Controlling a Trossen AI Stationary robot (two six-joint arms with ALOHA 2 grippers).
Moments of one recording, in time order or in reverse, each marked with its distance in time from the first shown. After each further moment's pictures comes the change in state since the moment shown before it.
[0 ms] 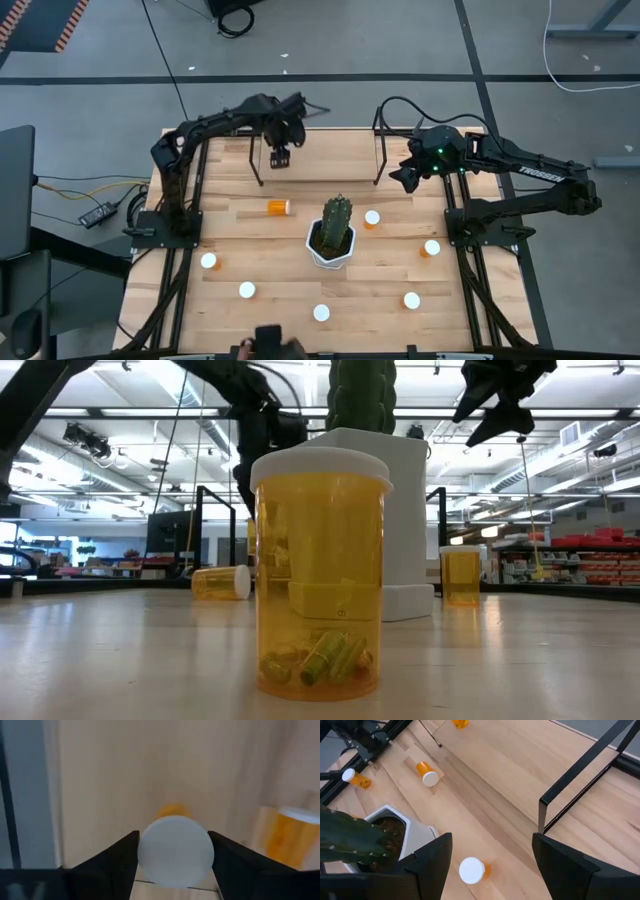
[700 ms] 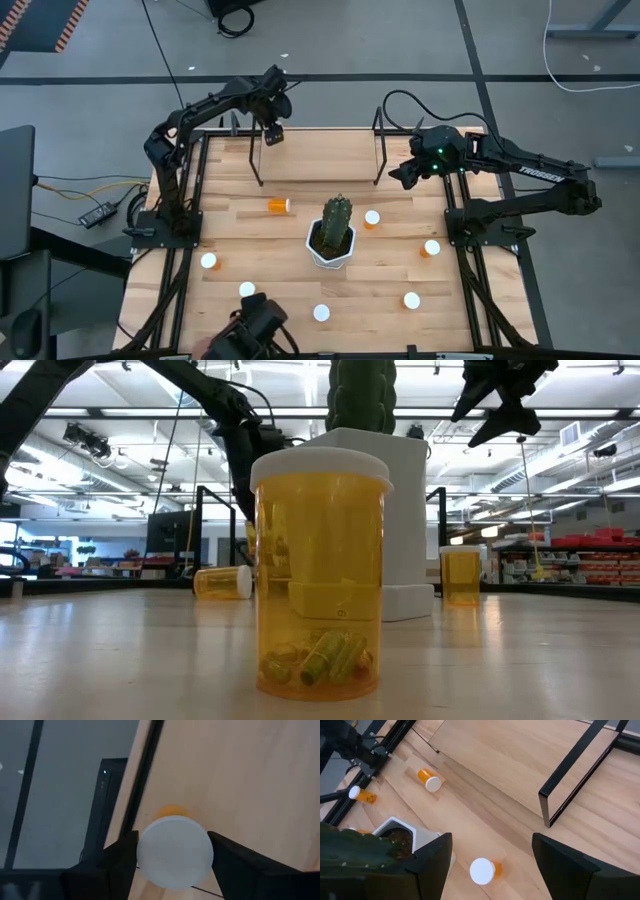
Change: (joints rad) left arm 0.185 0.003 -0.001 0.155 0.055 0.031; right arm 0.000 0.000 0.000 0.000 0.000 0.132
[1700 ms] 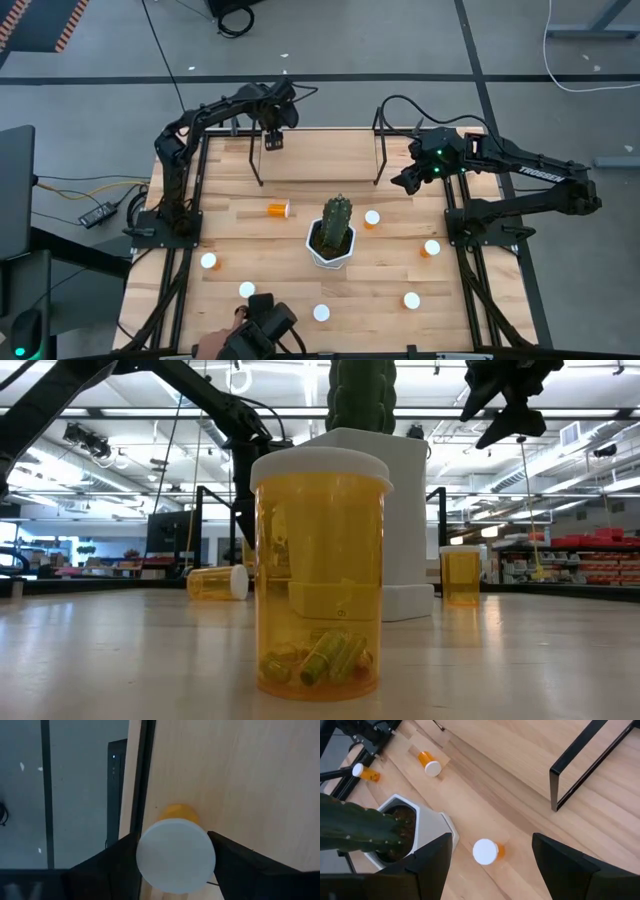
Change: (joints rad) left arm -0.033 0.085 0.000 -0.003 -0.149 0.118; right arm 0.000 0.000 0.000 -0.053 -0.082 -0.030
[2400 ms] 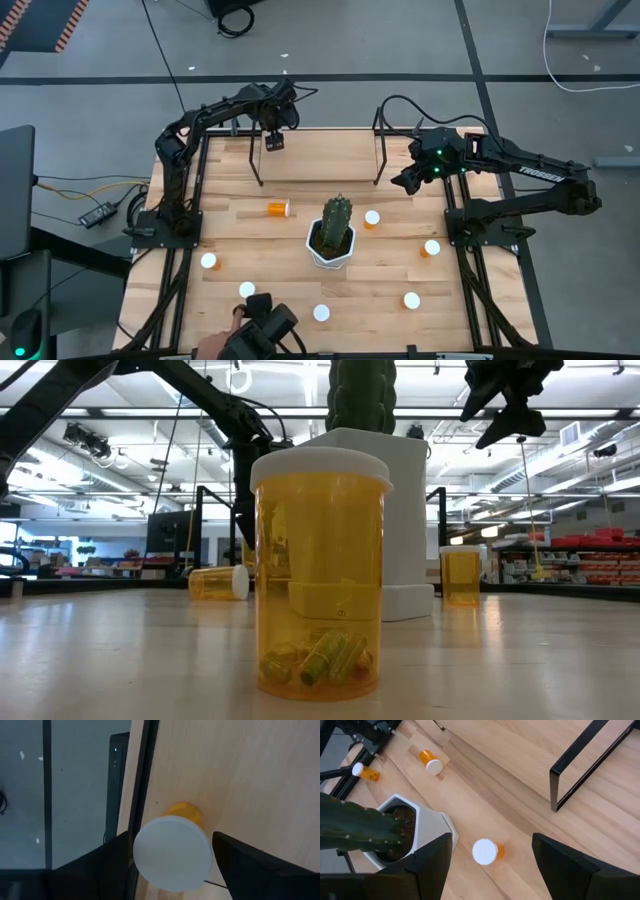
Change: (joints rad) left arm -0.009 0.001 -0.002 -0.003 -0.032 -0.050; right arm 0.000 0.000 0.000 0.000 0.000 -0.008
